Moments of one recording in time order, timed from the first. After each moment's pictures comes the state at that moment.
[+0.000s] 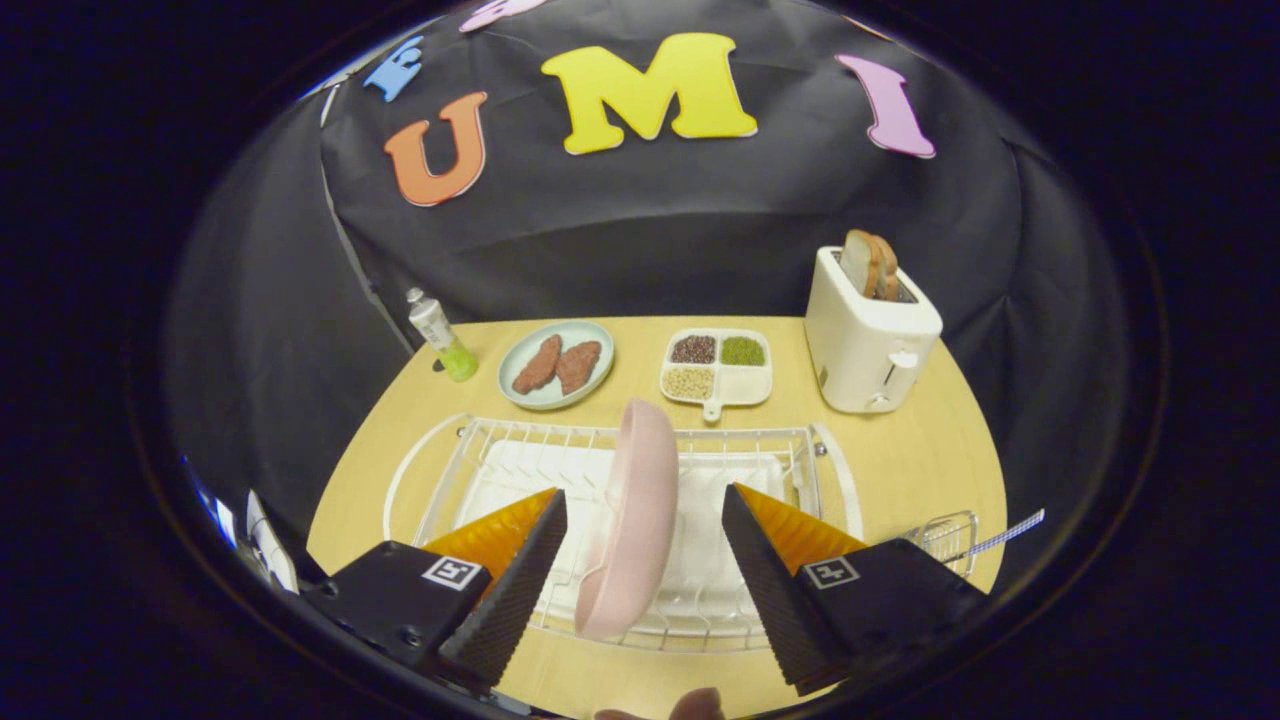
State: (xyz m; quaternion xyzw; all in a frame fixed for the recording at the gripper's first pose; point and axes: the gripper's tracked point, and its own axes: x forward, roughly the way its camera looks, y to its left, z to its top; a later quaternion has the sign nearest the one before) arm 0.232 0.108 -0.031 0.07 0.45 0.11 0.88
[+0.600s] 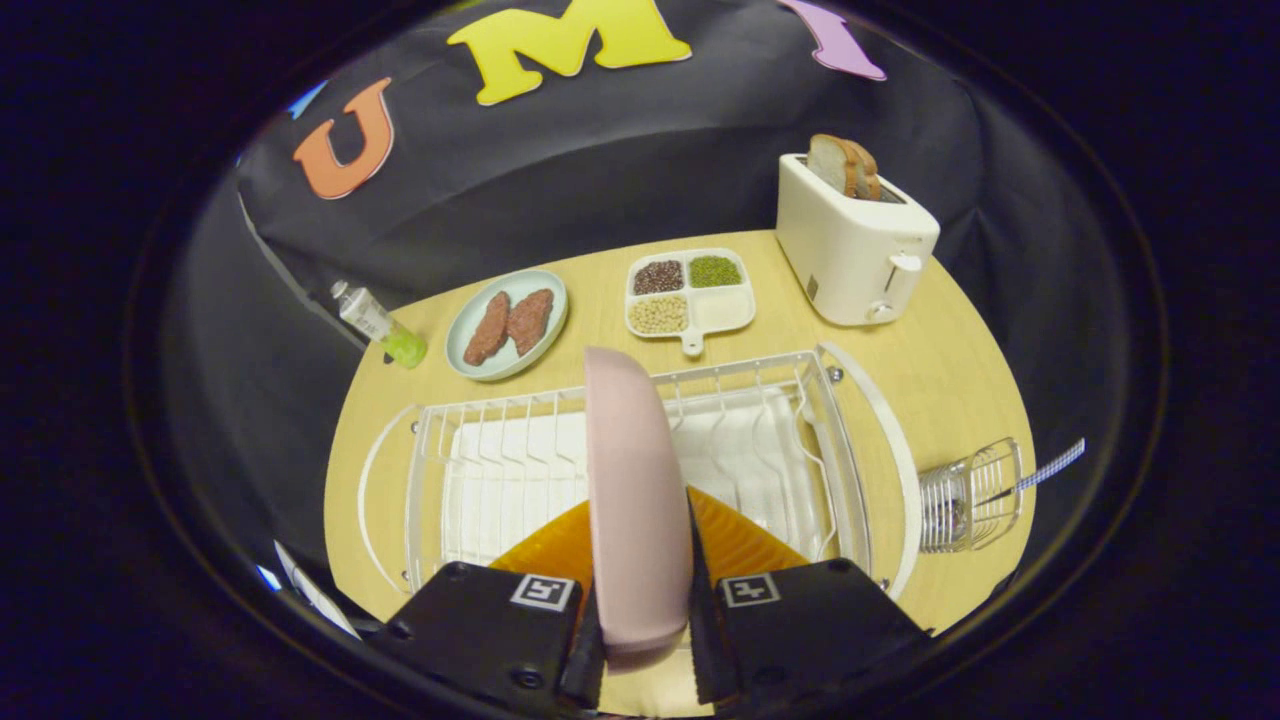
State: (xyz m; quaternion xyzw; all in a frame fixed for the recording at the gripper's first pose) arm 0.232 0.121 -0.063 0.13 0.54 0.03 0.83
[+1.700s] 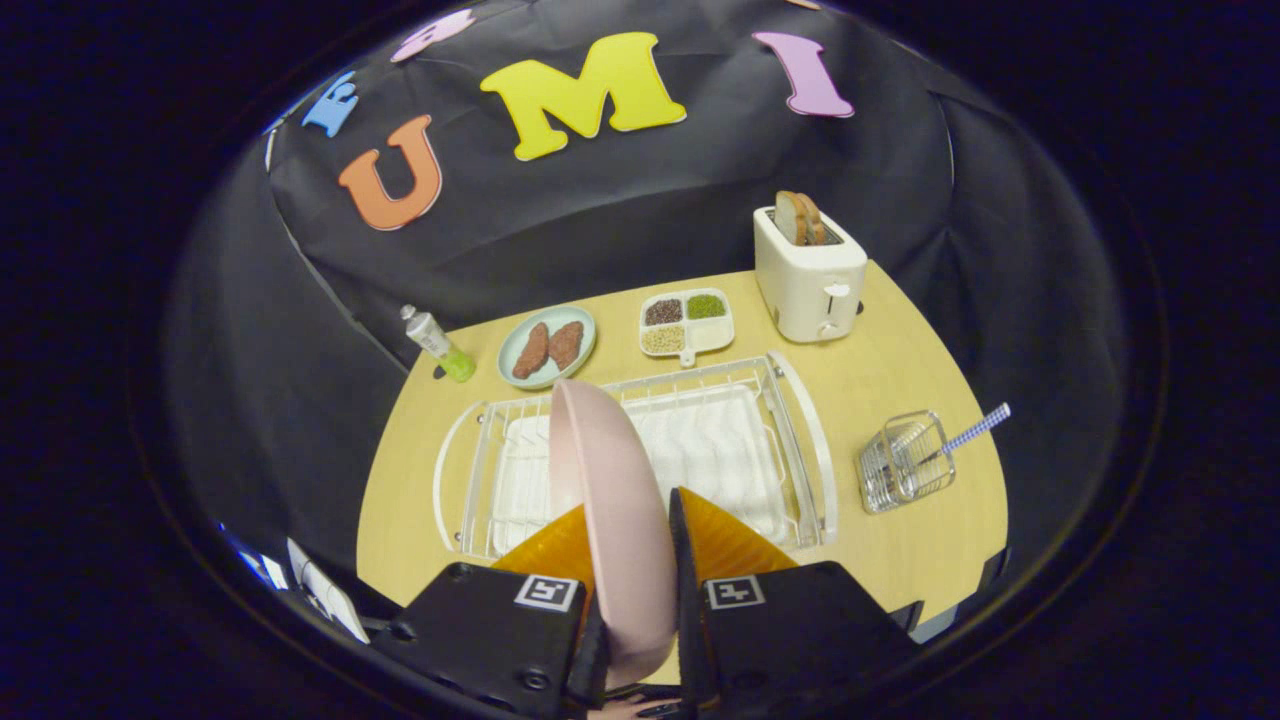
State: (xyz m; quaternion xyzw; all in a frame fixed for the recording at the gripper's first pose) arm 0.114 0.093 0.009 0.15 0.47 0.07 0.87
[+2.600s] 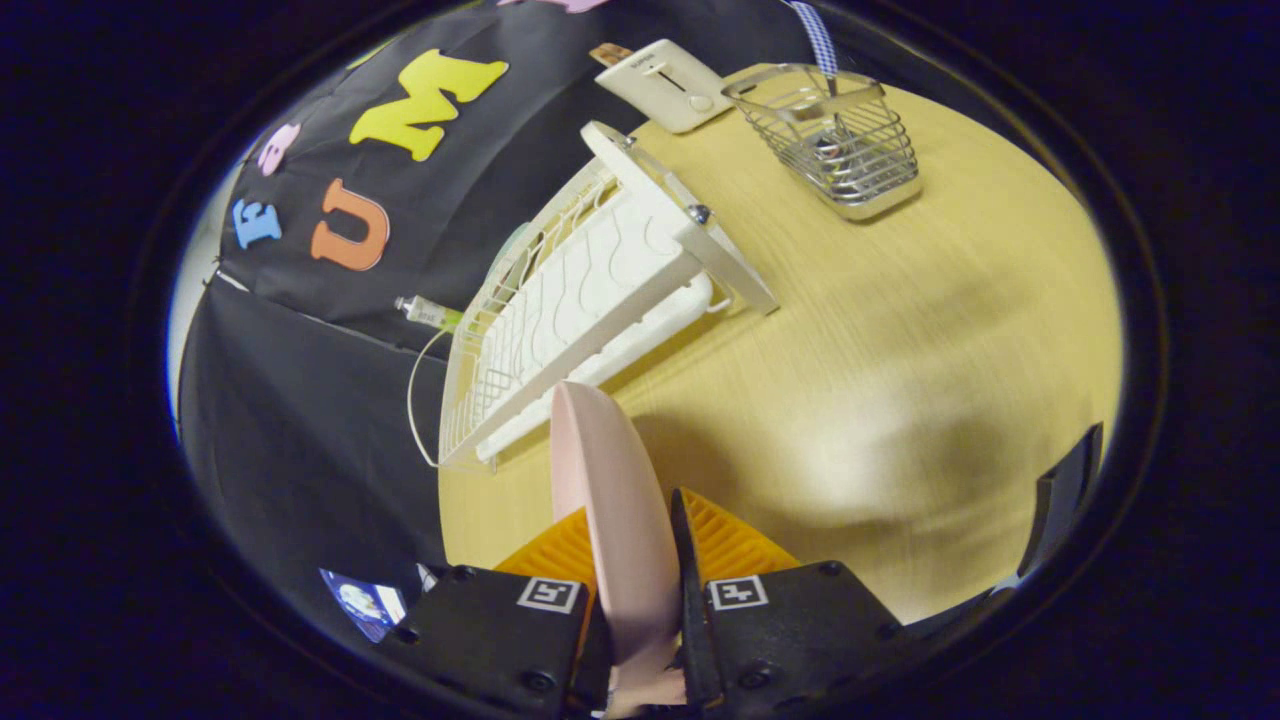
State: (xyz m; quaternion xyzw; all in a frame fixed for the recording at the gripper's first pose) arm 0.022 0.061 -0.178 0.38 0.52 0.16 0.74
